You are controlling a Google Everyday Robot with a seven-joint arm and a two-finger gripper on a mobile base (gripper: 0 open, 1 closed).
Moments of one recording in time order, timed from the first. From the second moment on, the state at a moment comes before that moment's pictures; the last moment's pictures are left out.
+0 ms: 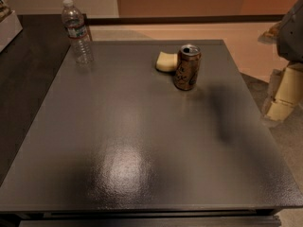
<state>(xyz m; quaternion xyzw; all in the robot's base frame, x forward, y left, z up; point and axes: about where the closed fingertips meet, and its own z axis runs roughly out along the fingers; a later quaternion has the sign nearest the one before) 0.438 -0.217 0.976 -0.60 0.78 -0.03 0.16</state>
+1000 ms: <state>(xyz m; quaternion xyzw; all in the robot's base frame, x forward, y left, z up) 0.506 -0.186 0.979 -0.58 0.78 0.01 0.24</state>
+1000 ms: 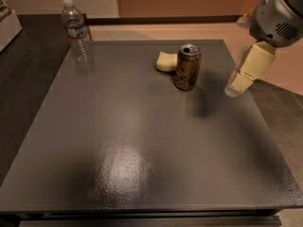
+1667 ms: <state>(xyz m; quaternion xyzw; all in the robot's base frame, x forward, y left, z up) 0.596 -0.132 0.984 -0.56 0.75 0.07 0.34</state>
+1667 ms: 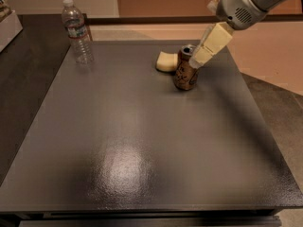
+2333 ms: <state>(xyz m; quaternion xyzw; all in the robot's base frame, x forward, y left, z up) 0.654 -0.042 0.984 -0.55 0.74 0.12 0.37</state>
